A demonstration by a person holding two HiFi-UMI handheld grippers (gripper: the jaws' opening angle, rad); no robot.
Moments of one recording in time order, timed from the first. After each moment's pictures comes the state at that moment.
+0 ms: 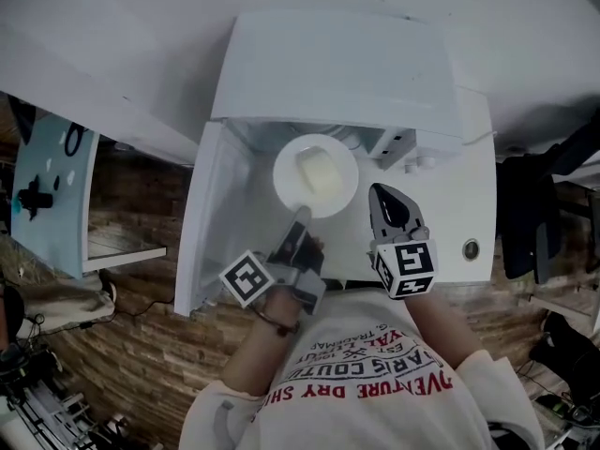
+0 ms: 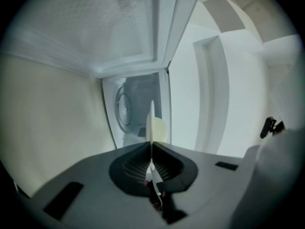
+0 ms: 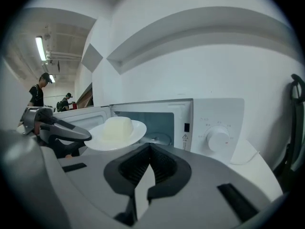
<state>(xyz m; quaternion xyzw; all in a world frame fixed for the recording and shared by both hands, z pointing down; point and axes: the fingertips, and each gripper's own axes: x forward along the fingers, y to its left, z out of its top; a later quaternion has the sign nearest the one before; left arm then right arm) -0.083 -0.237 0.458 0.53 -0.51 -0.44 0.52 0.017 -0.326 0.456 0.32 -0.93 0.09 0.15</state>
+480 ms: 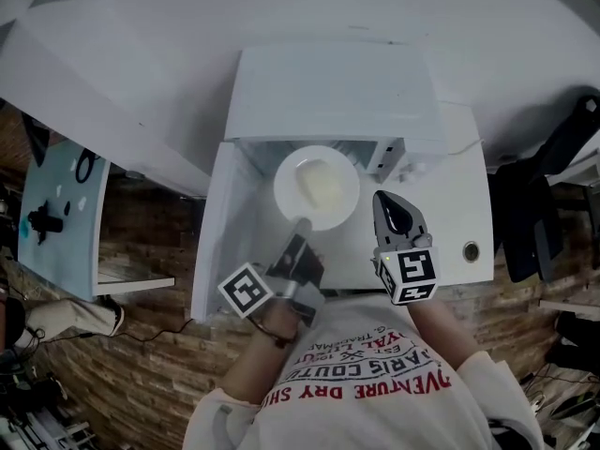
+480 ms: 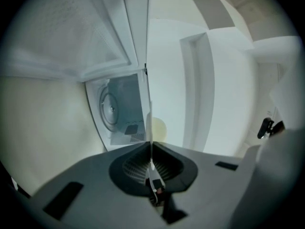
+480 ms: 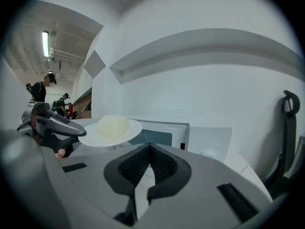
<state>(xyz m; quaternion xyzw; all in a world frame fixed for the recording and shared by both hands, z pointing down) -0.082 -0.219 0.409 0.59 -0.48 -0.42 0.50 0.026 -0.313 0.410 0.35 -0.93 0.04 0.11</state>
